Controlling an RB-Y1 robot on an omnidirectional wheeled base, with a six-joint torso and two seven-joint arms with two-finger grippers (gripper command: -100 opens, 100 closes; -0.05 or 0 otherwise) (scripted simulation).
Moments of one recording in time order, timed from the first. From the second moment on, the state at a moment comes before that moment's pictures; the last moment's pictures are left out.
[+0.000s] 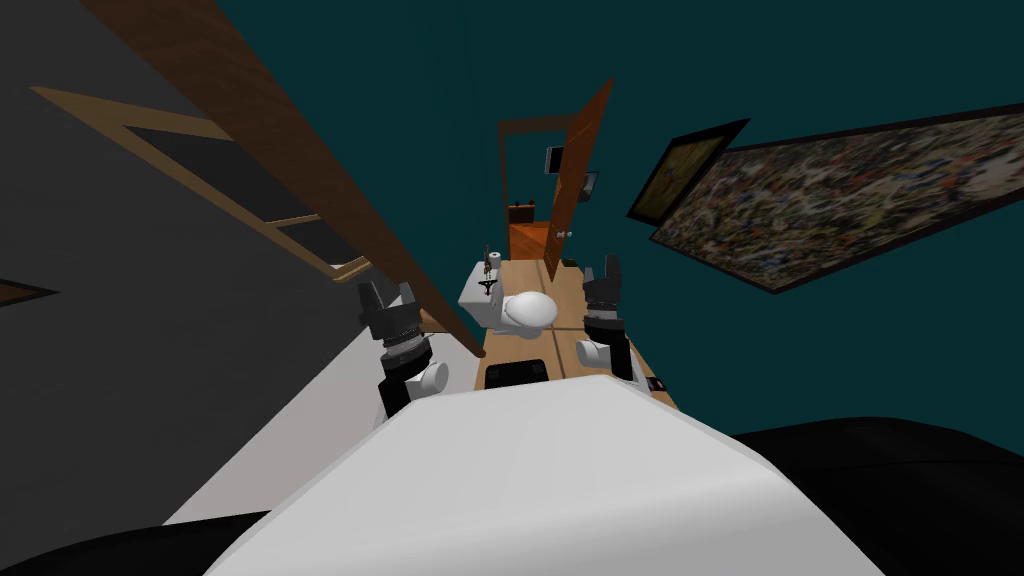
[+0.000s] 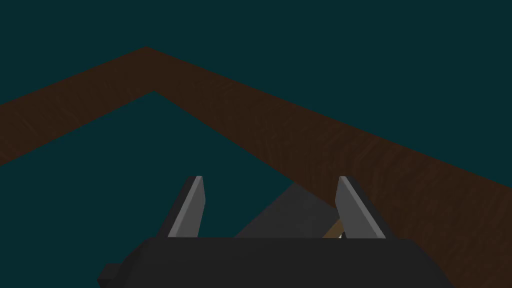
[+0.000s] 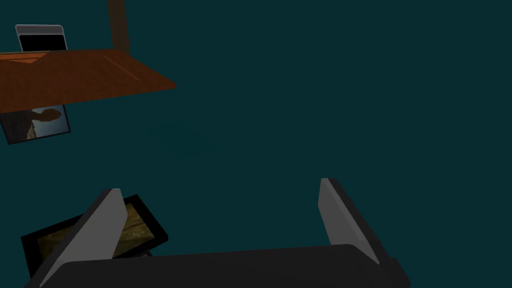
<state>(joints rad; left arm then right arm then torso) 0.53 0.02 -0.01 -2.26 0.10 -0.64 0.00 0.48 0.02 -0.02 -2.26 0.01 -0.43 0.05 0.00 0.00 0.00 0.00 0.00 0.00</state>
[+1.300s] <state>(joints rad) 0.54 0.15 -0.06 -2.06 0.06 -0.52 -0.05 0.48 0.02 -0.02 -2.26 0.01 -0.43 0.05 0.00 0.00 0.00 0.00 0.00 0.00</state>
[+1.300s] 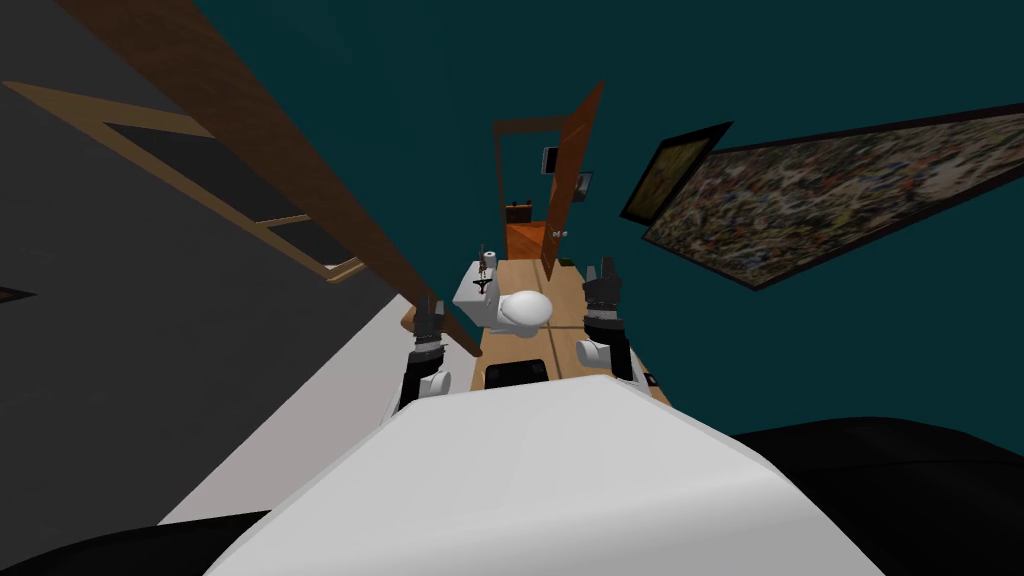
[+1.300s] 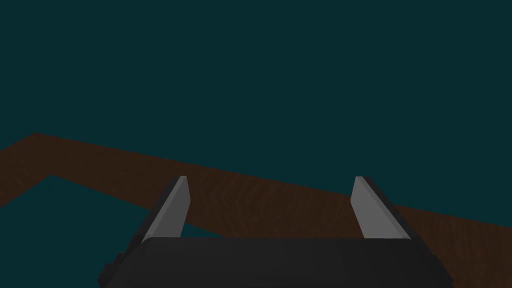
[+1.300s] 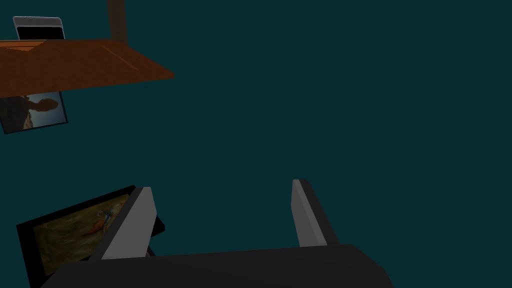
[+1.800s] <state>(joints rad) 0.51 0.17 -0.08 -1.95 0.05 -0.47 -0.05 0.48 0.02 -0.02 -2.26 0.01 -0.43 0.05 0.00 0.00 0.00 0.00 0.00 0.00</state>
